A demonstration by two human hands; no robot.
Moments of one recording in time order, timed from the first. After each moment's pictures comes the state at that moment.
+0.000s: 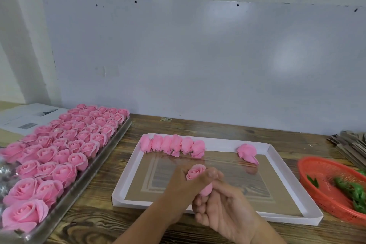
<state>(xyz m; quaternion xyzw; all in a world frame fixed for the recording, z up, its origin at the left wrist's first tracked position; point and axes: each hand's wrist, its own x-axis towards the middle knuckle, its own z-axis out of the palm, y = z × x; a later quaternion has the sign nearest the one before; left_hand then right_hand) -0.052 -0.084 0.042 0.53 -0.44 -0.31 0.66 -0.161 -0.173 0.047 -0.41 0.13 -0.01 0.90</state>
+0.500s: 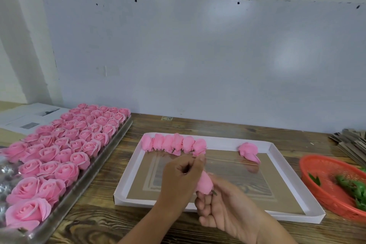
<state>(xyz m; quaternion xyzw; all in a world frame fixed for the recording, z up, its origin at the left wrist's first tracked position) -0.050 -0.095 0.036 0.62 -0.36 -0.05 0.69 -0.164 -0.176 0.053 -0.45 0.20 0.02 0.87</state>
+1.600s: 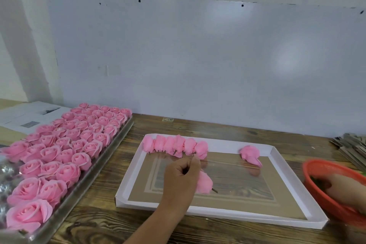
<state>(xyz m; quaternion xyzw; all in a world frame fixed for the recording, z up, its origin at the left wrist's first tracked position) -0.044 -0.100 0.032 0.65 -0.28 -0.13 0.69 -0.299 -0.427 0.034 -0.85 0.51 0.06 0.07</state>
